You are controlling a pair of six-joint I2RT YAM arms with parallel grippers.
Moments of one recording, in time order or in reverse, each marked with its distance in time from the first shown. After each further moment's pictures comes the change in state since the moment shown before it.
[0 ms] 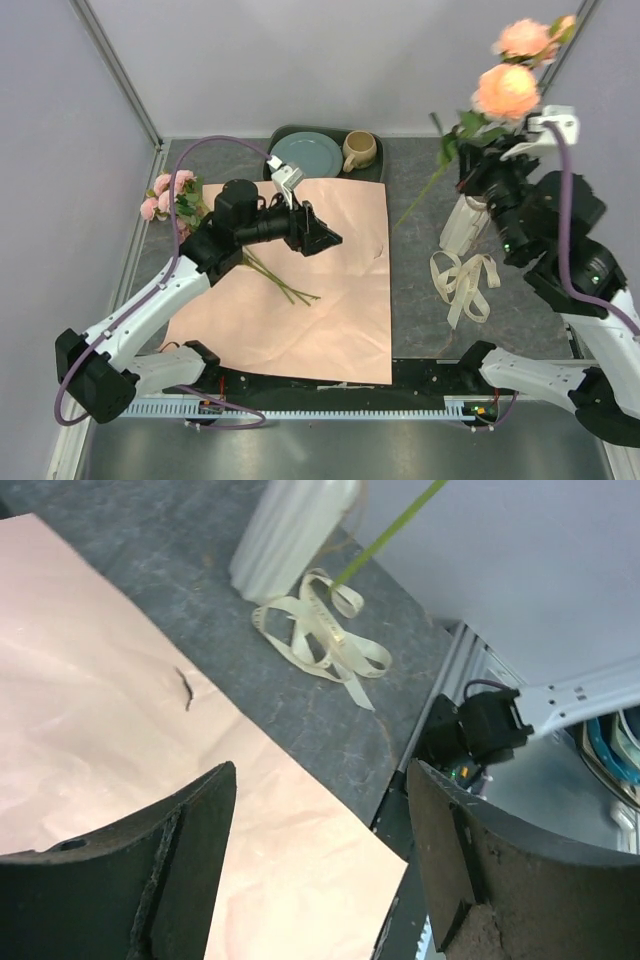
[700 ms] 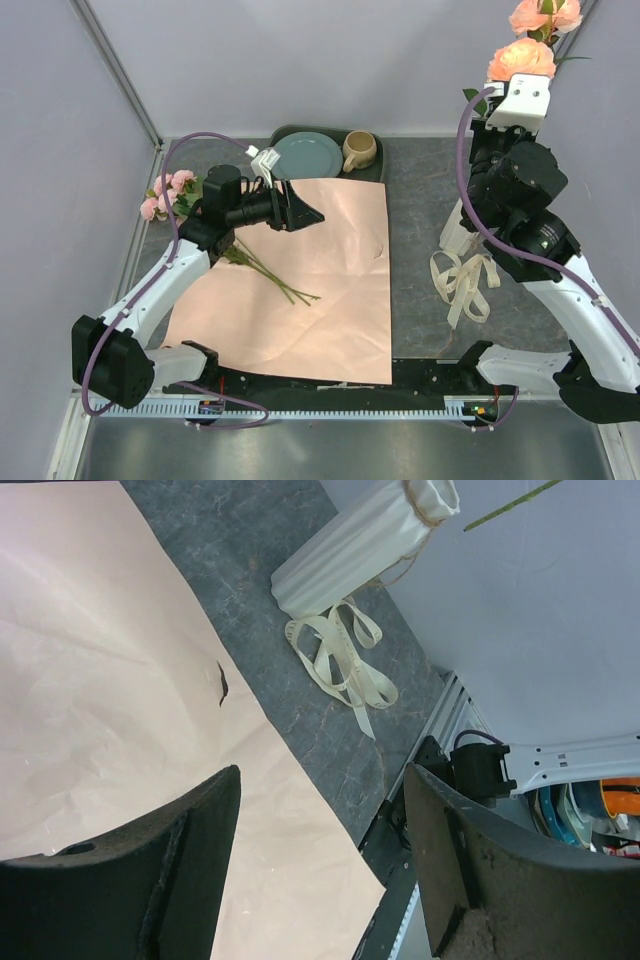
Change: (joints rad) left arm 0.234 0.105 -0.016 0.056 0.126 -0.158; right arm -0.012 0.162 0.103 0.269 0.547 -0.575
